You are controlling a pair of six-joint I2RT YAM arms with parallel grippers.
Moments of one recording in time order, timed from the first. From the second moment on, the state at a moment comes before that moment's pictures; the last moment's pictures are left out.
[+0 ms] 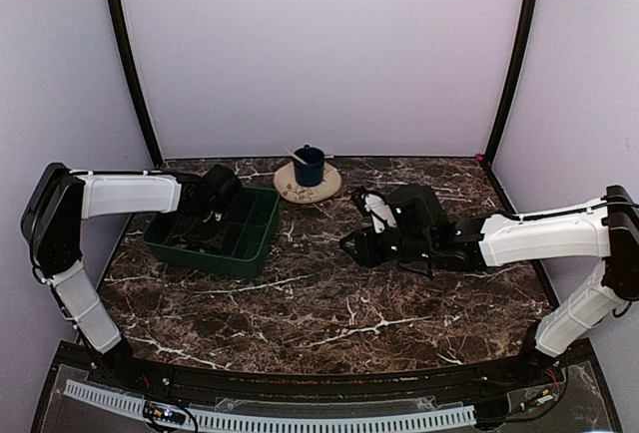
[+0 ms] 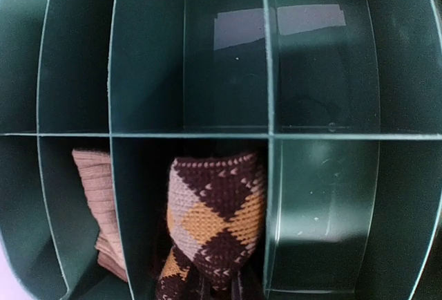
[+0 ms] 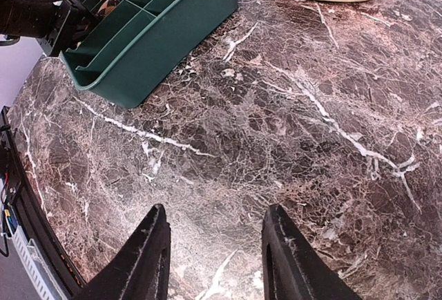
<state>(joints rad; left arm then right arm) -0.55 1.71 1.14 -0.74 -0.43 -0.31 0.96 1.48 0.86 0.05 0.06 0.41</state>
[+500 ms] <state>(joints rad) -0.38 1.71 1.14 -0.70 -0.17 -0.28 0.96 1.52 0.89 0.04 0.06 0.39</state>
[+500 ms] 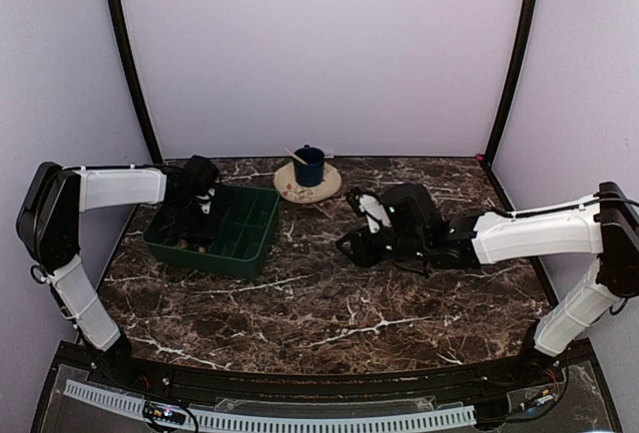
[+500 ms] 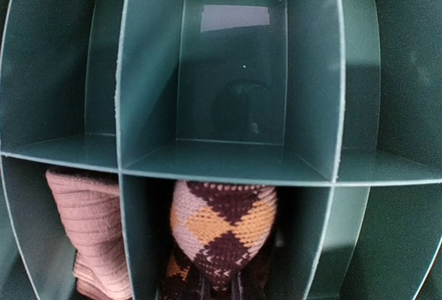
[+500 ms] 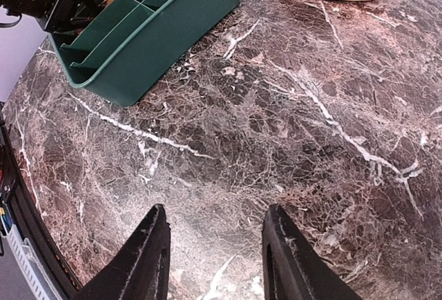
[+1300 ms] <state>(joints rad) -0.34 1.66 1.14 -0.68 -0.06 -0.24 0.96 1.61 0.98 0.01 0.05 0.37</state>
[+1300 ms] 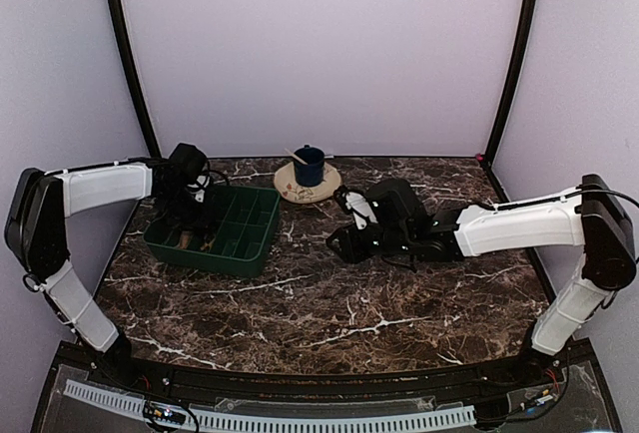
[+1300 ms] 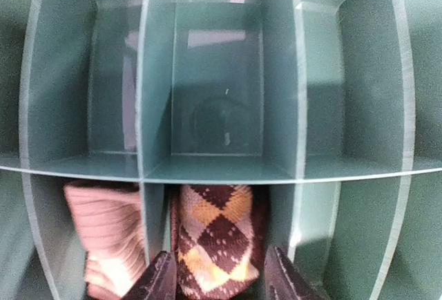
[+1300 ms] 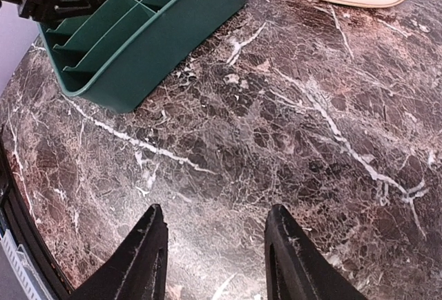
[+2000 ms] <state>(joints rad) -0.34 0.90 0.59 0.12 -0.24 -0.06 0.74 1.55 0.93 0.01 0.41 0.33</state>
